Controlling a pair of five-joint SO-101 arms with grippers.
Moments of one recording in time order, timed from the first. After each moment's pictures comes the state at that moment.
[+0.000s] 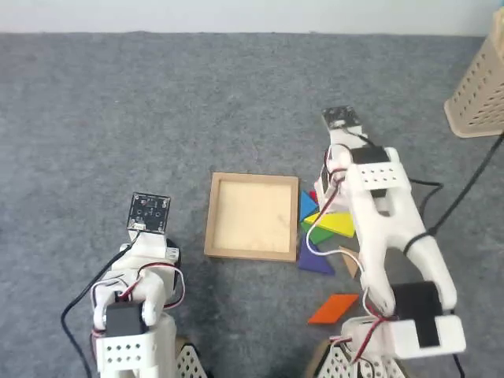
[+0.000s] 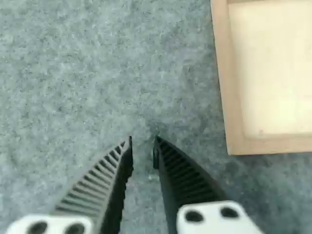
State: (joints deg) left arm -11.0 -103.5 97.1 72.6 -6.1; right arm -10.9 -3.8 25.8 68.5 2.2
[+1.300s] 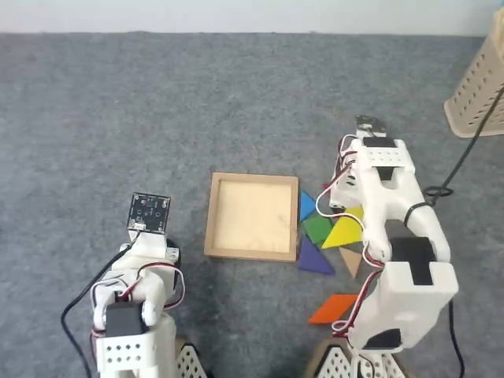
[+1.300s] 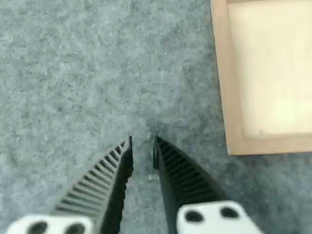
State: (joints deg) left arm -11.0 -103.5 97.1 72.6 -6.1; right arm -4.5 14.5 16.9 68.7 -6.5
